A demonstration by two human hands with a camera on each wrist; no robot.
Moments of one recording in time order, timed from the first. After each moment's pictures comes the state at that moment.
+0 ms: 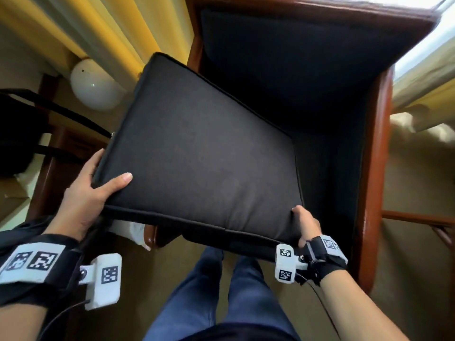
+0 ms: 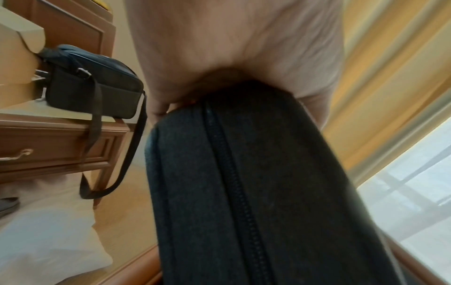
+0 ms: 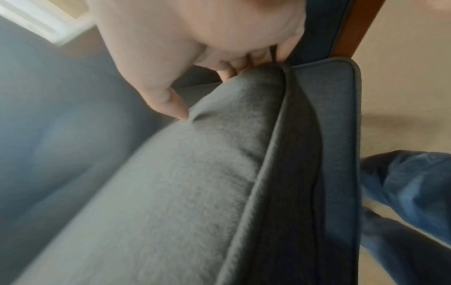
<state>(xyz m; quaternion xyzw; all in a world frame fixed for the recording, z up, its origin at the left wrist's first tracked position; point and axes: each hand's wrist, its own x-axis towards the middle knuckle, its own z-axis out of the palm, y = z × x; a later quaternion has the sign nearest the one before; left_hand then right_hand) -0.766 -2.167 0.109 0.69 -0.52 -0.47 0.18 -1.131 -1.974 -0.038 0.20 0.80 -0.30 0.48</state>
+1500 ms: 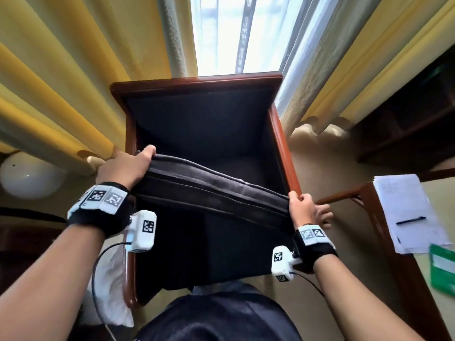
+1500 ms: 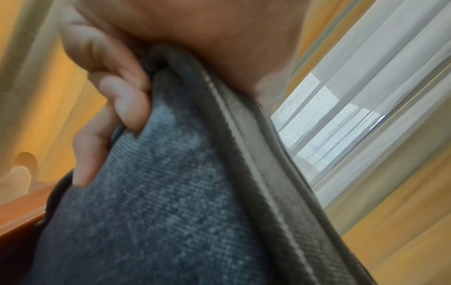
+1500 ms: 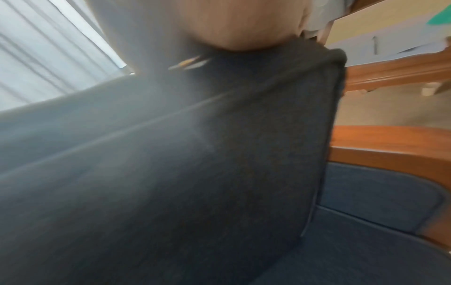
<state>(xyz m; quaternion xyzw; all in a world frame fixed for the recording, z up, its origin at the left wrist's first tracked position) -0.978 -2.241 0.192 0.68 -0.68 -0.27 -0.10 -1.200 -1.944 0.093 0.06 0.96 -0.13 0.23</state>
